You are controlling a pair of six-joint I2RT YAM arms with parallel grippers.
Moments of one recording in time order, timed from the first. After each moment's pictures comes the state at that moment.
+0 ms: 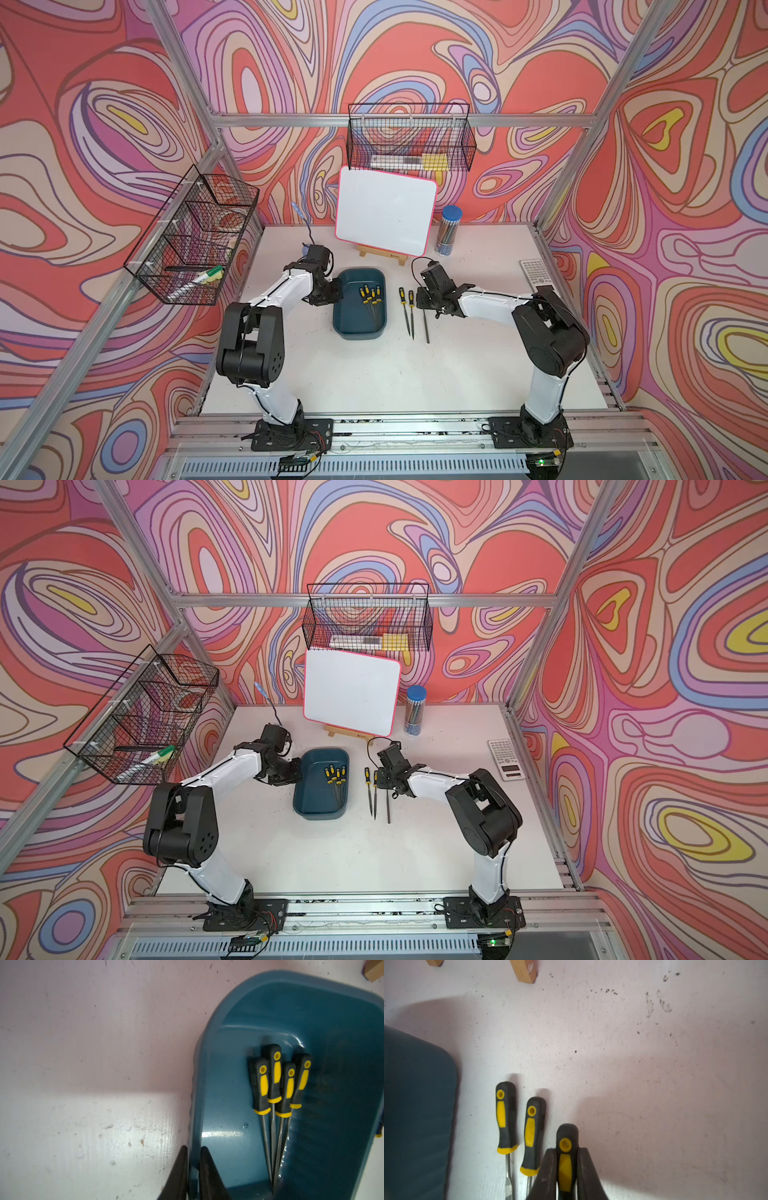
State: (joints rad) left arm -0.13 1.71 1.16 -0.68 0.16 -0.29; right arm 0.58 1.88 1.10 -0.15 0.10 0.55
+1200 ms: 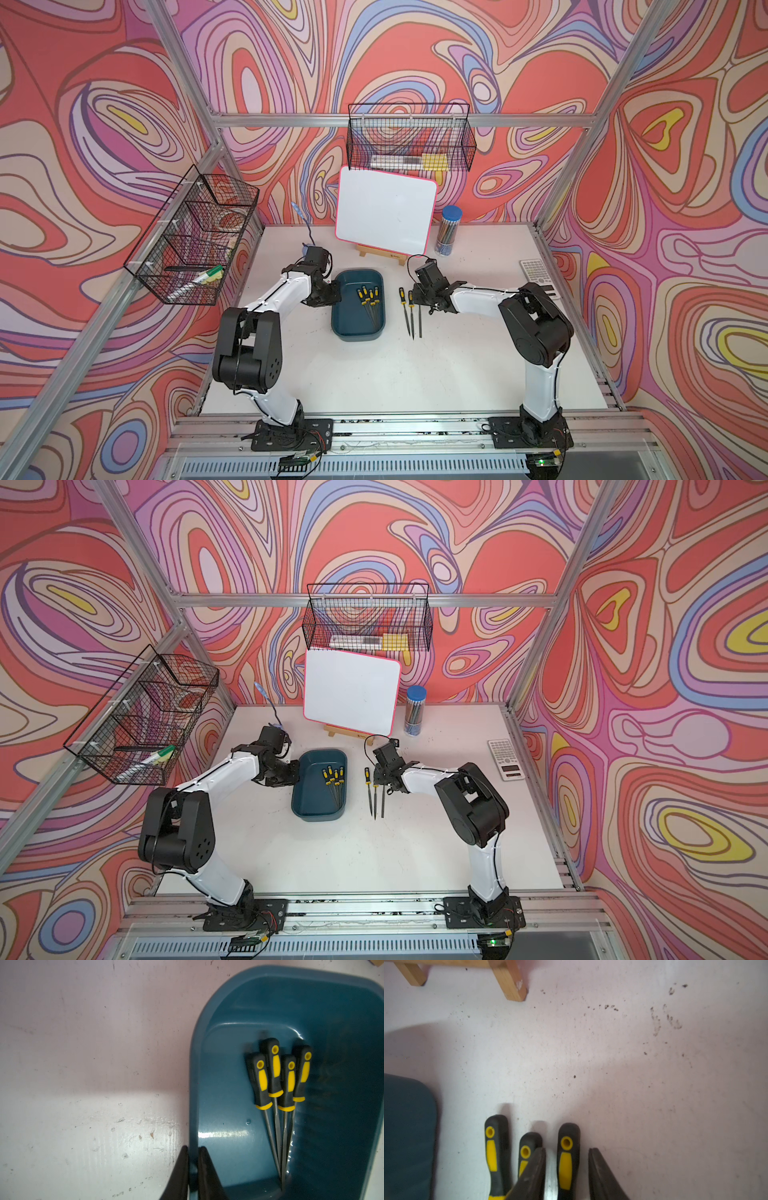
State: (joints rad) left arm -0.13 1.67 1.14 -0.68 0.13 -0.24; right arm 0.58 1.98 1.18 -0.13 0.15 0.58
